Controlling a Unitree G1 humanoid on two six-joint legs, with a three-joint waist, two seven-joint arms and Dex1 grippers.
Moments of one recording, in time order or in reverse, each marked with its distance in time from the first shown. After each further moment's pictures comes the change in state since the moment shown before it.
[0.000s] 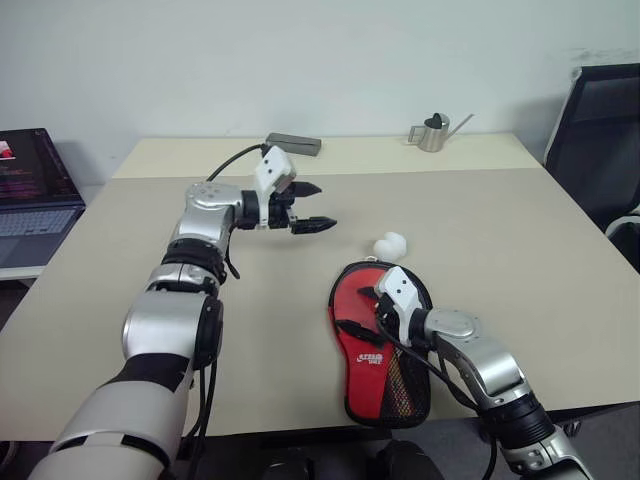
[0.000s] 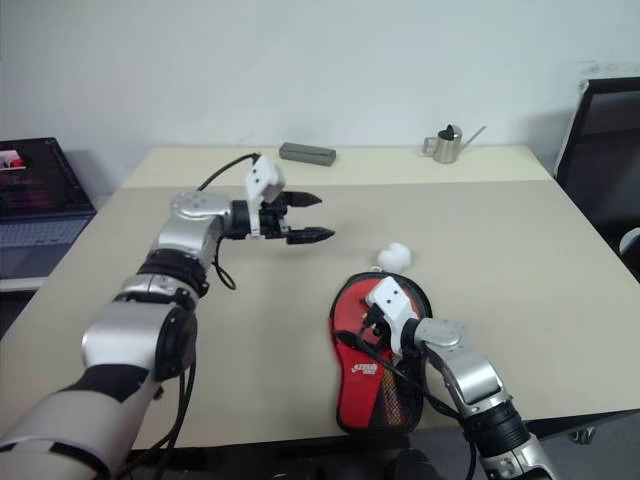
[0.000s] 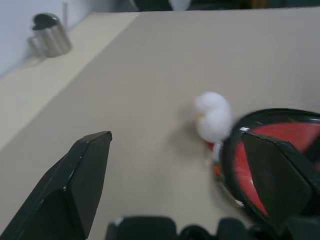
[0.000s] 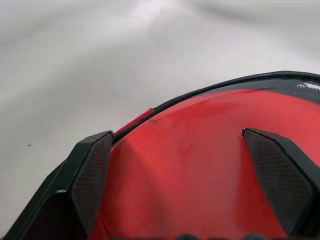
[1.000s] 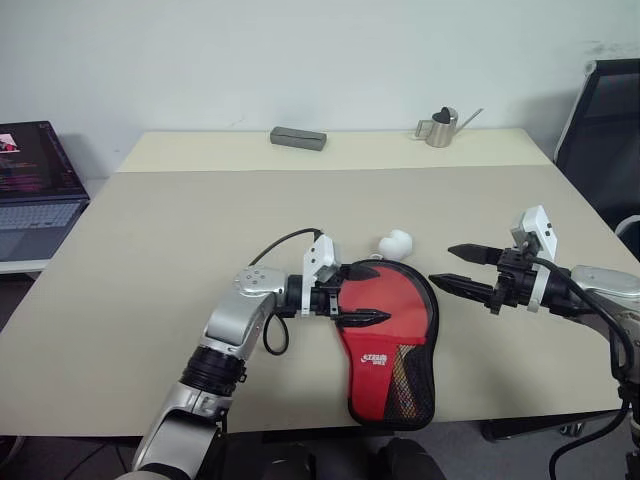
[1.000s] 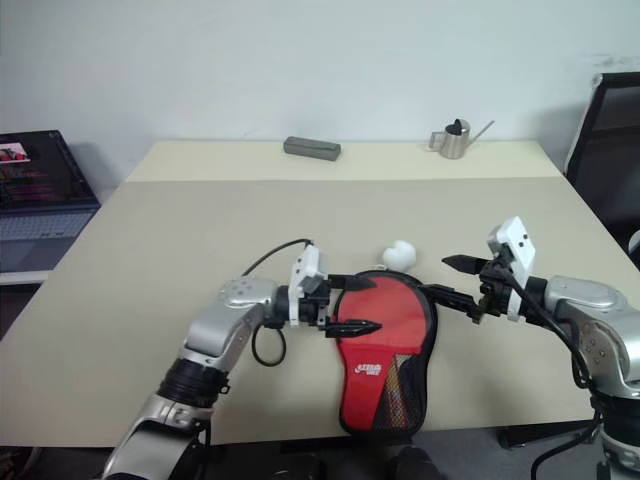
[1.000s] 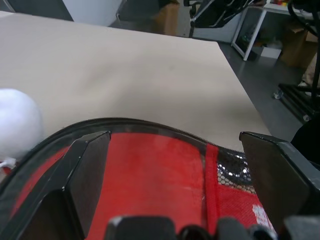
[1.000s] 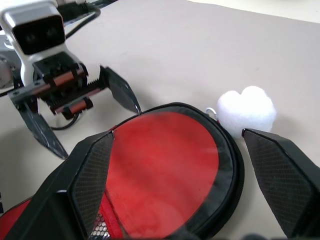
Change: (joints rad) left arm 0.549 -0.139 -0.270 -0.868 -0.211 0.337 0.168; right arm -0.033 -0.483 -0.471 -0.231 0.482 0.350 0.147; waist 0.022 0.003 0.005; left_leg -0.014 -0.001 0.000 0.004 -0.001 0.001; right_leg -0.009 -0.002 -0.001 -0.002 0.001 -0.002
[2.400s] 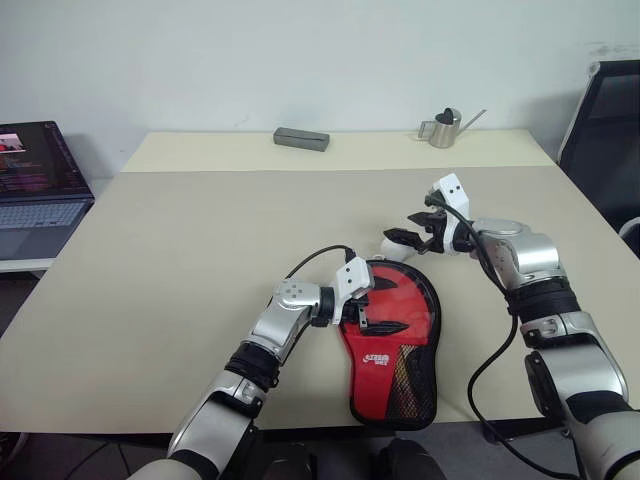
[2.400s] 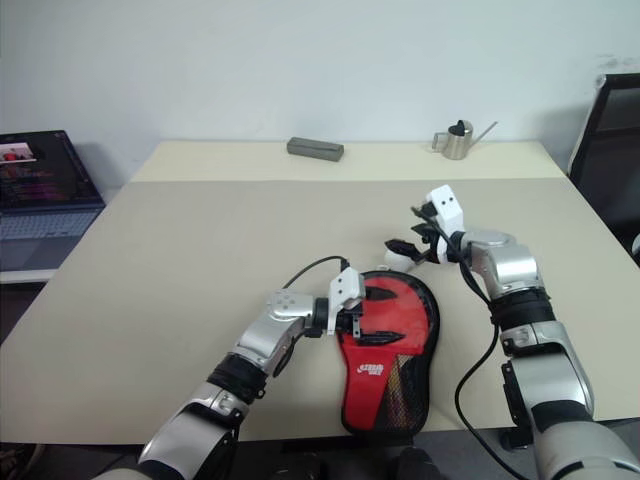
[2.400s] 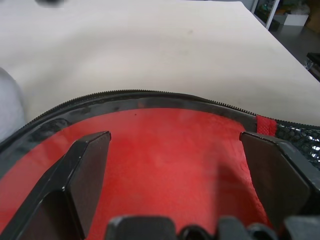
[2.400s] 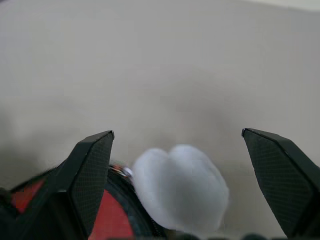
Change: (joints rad) left arm -0.075 -0.129 -0.089 0.380 0.174 -0.337 0.104; right arm -0.569 0.341 0.302 0.958 -0.415 -0.331 -0.104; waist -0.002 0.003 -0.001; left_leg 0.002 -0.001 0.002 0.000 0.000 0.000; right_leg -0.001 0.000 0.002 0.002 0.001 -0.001
